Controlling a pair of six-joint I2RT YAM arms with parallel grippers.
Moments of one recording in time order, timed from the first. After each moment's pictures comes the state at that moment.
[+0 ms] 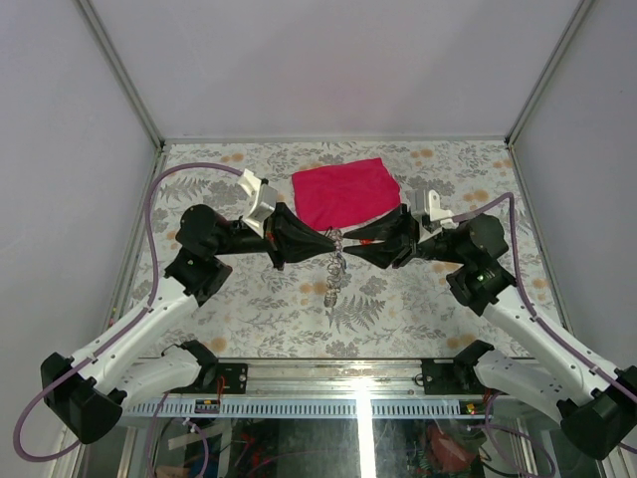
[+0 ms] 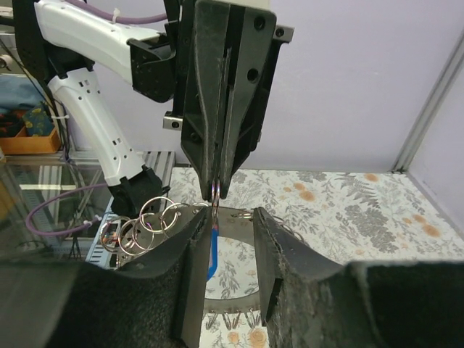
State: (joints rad) left arm -0.63 0.99 0.88 0.45 0.93 -0.38; right arm 0.61 0.91 0.79 0.49 -0.87 0.19
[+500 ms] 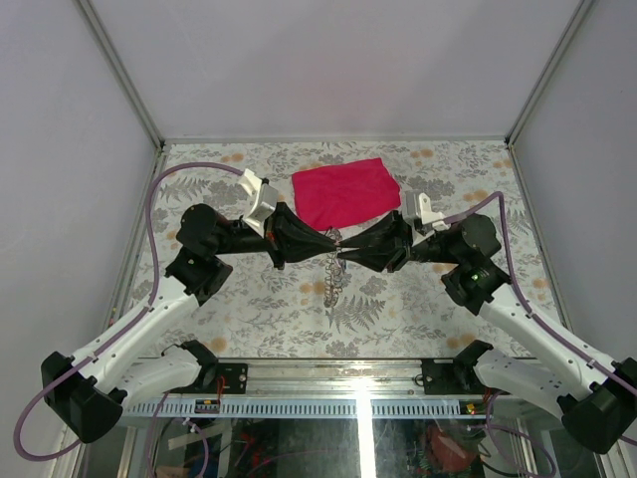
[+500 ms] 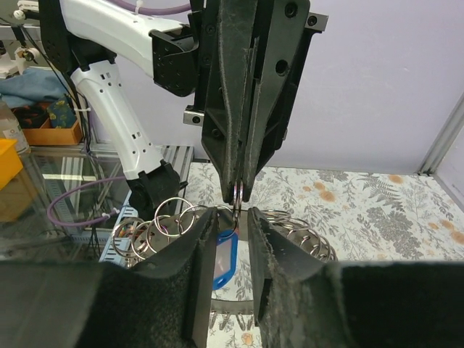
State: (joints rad) left arm -0.63 1.00 0.89 0.46 0.94 -0.38; right arm 0.65 0.94 0.79 0.49 -0.91 0.19
